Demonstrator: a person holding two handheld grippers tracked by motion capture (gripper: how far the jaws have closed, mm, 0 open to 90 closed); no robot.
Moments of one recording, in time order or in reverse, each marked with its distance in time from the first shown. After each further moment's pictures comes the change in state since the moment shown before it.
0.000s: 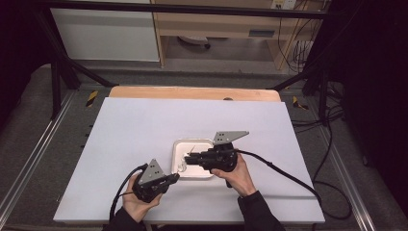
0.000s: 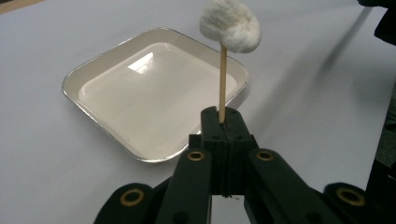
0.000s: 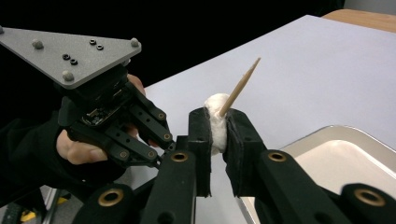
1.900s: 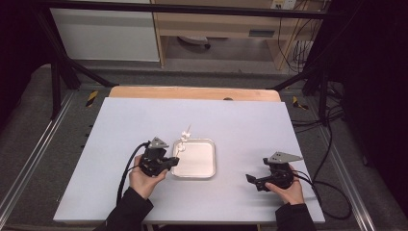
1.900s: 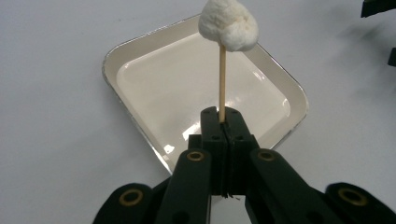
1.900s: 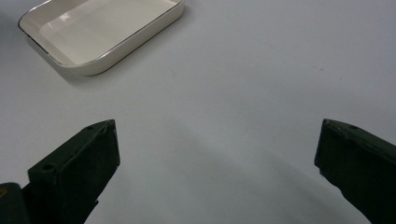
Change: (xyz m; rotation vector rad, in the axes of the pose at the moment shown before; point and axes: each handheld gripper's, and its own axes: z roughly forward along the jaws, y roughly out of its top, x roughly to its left) left arm 0.043 0.041 0.034 0.172 0.062 -0.274; right arm -0.060 -0.121 -0.129 0.161 -0.542 0.077
